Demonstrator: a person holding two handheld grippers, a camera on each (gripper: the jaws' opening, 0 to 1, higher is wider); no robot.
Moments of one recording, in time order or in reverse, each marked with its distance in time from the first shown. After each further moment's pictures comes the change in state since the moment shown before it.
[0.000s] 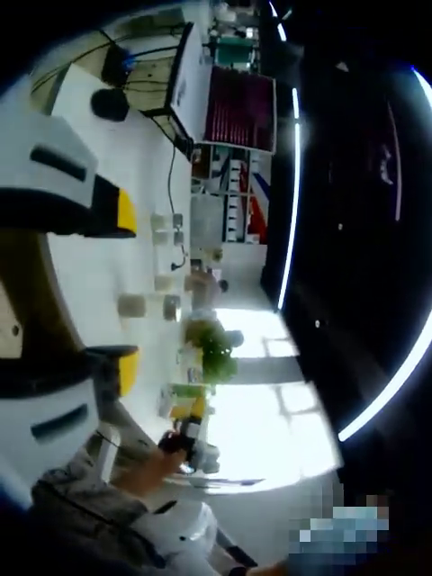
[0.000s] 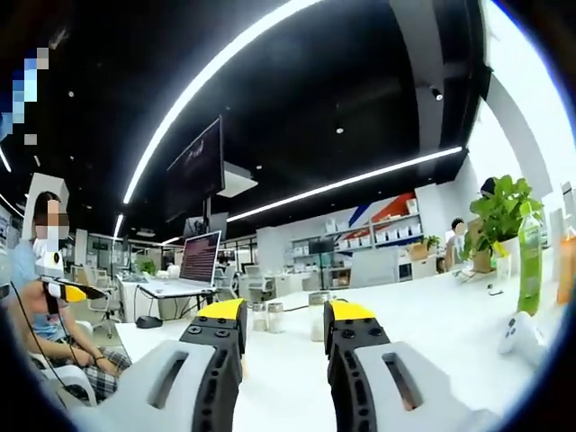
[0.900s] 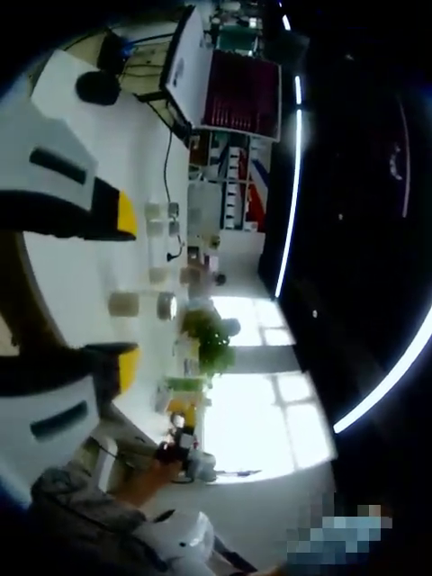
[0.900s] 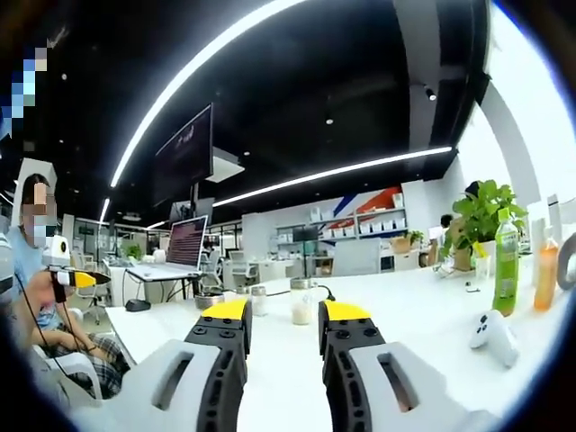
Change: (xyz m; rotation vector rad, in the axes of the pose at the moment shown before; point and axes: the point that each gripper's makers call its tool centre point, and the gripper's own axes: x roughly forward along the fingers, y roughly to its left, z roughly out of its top) left arm 0.027 0.011 -0.001 -0.010 -0.016 -0.059; right arm -0.022 -0.012 -0.008 -0.036 0.069 -0.057
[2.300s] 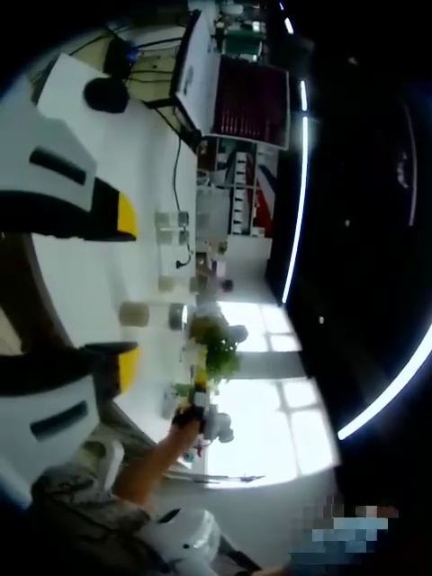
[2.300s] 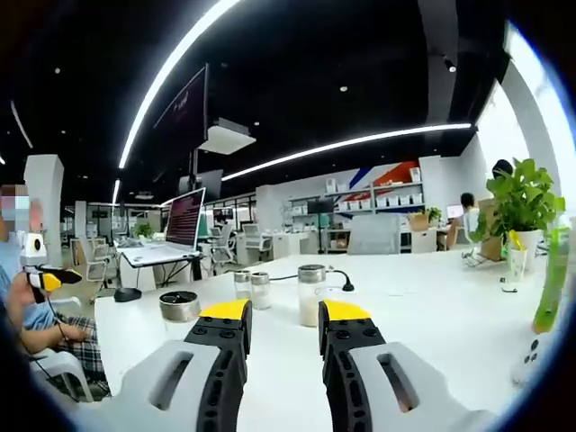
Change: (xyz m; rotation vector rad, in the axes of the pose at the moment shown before) left arm -0.008 0.015 -0.013 -0.011 0.036 0.028; right arm 0.130 -0.011 -0.031 0.005 0.168 0.090
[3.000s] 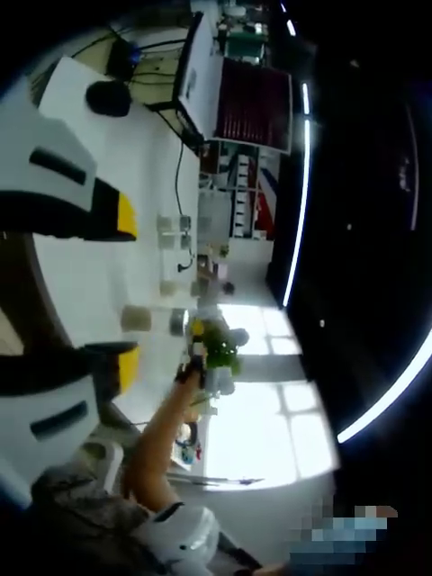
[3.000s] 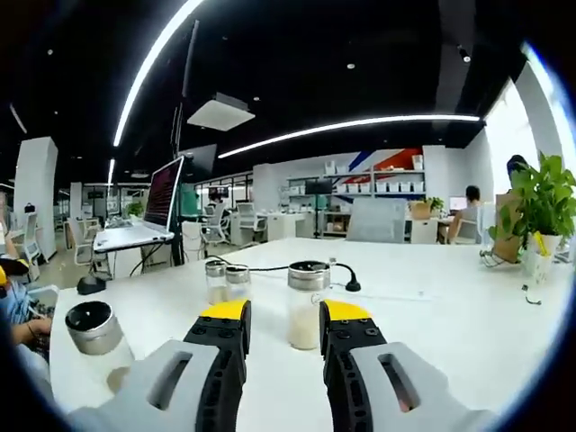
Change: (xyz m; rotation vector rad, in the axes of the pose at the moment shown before) left arm -0.006 0.011 -0.003 -0.014 0.005 0.020; right arm 0.123 -0.019 -0.030 -0.024 0.116 -0.055
